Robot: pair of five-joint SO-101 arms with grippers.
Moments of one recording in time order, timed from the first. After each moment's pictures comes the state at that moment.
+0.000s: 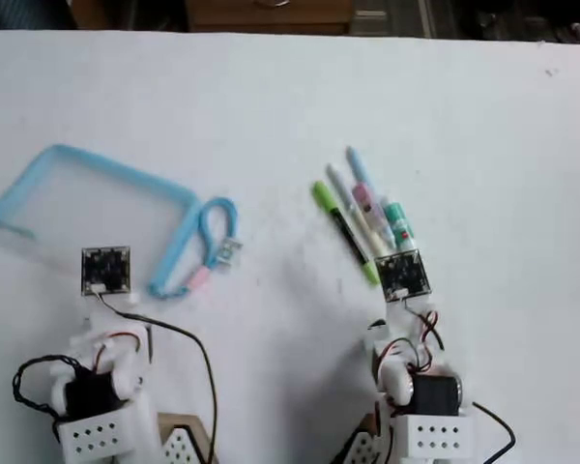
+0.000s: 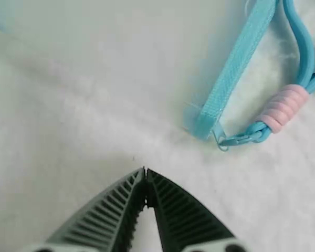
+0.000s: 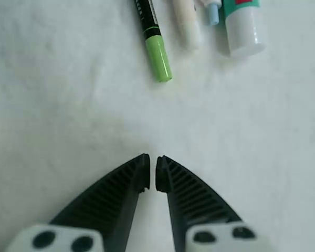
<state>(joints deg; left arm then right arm) -20.5 -103.8 97.2 73.1 -9.4 -1.7 -102.5 96.4 72.4 16.2</state>
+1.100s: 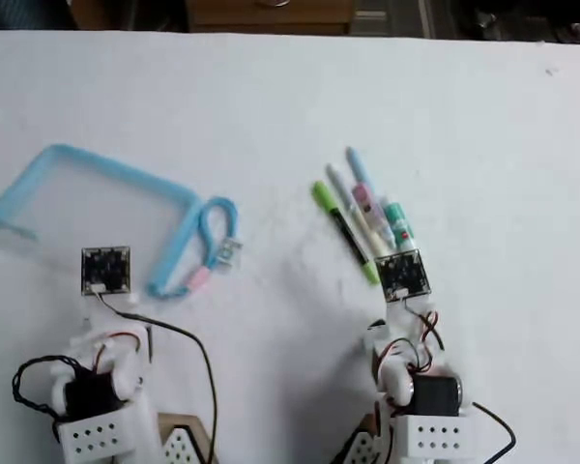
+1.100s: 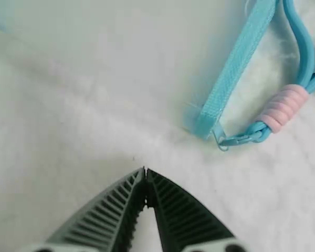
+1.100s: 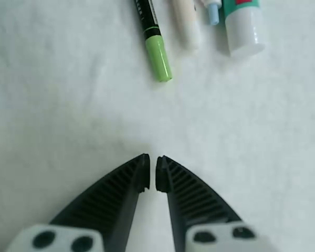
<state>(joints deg) -20.5 -103.8 97.2 73.1 -9.4 -1.7 -102.5 96.4 72.4 16.2</state>
